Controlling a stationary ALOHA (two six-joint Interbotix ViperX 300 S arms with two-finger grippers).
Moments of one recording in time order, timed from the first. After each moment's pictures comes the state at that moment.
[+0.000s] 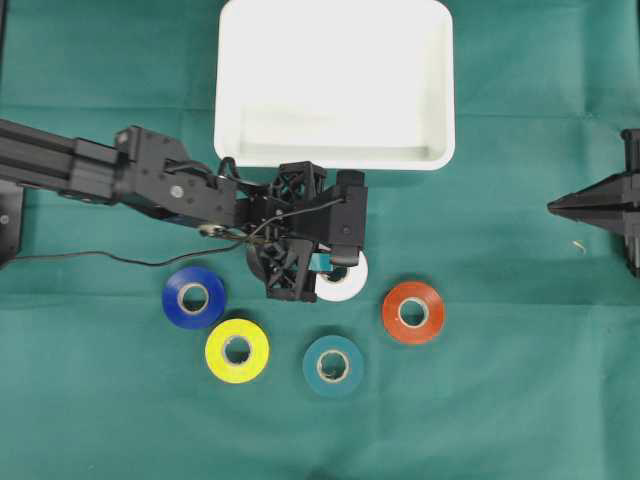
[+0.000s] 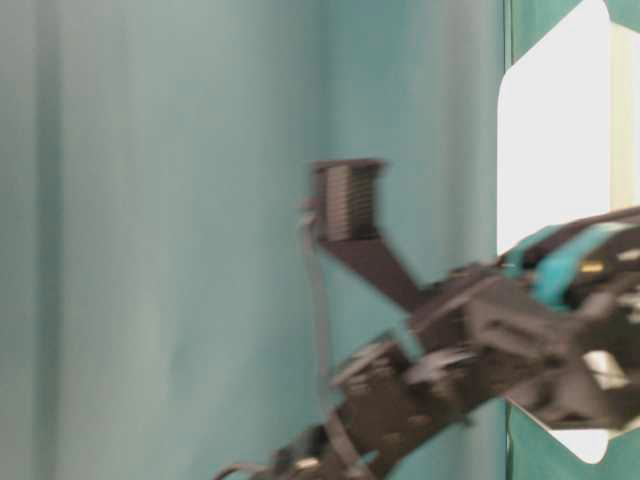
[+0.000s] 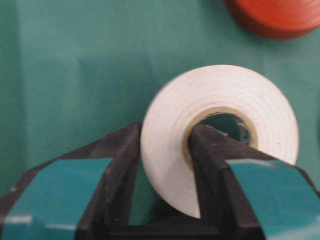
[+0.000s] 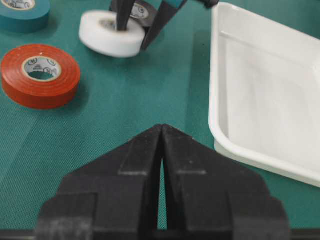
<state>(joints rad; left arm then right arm) -0.06 0.25 0.43 -0.02 0.16 0.05 -0.02 -1.25 1.59 -0.44 -0.12 0.26</state>
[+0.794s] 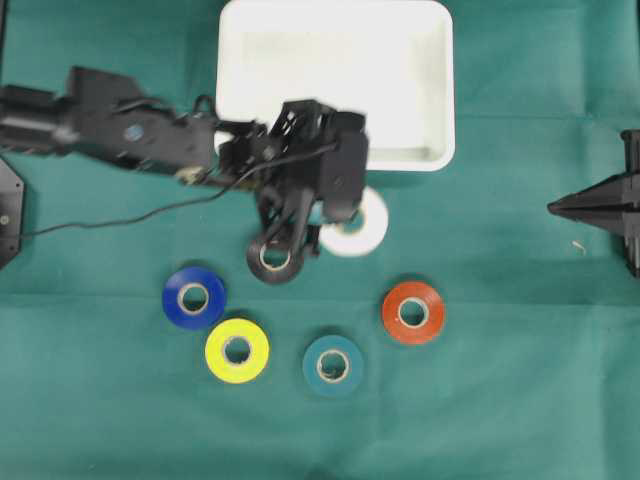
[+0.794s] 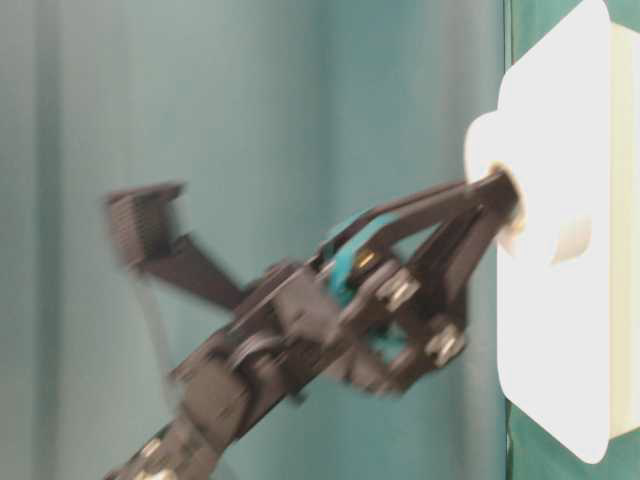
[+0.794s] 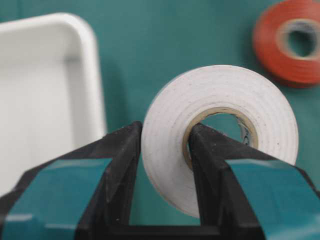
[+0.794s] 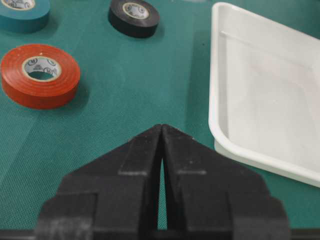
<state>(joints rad) 0.05 0.14 0.35 -0.02 0.25 0.22 -0.02 -1.25 1.59 -0.44 -0.12 0.26</state>
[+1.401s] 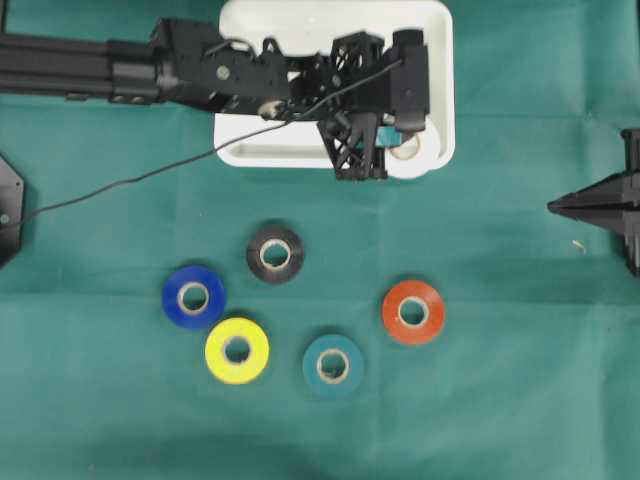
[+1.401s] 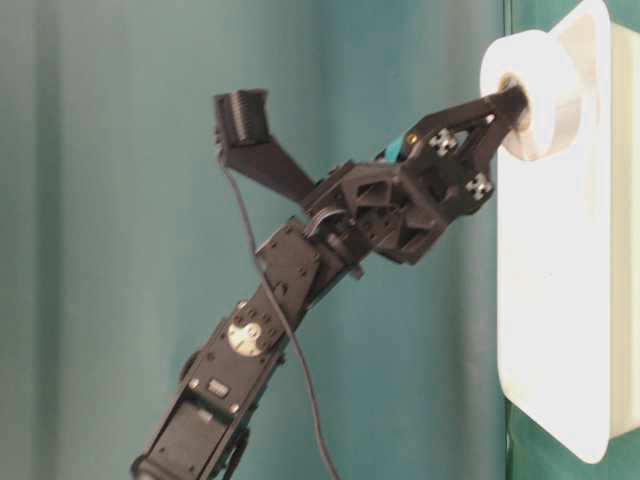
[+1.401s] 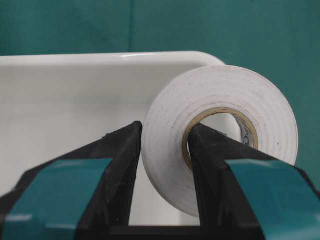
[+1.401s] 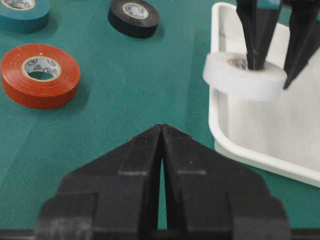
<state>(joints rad) 0.20 0.37 0.13 -0.02 0.22 0.25 -0.02 -1.25 1.59 -0.44 -0.12 0.26</state>
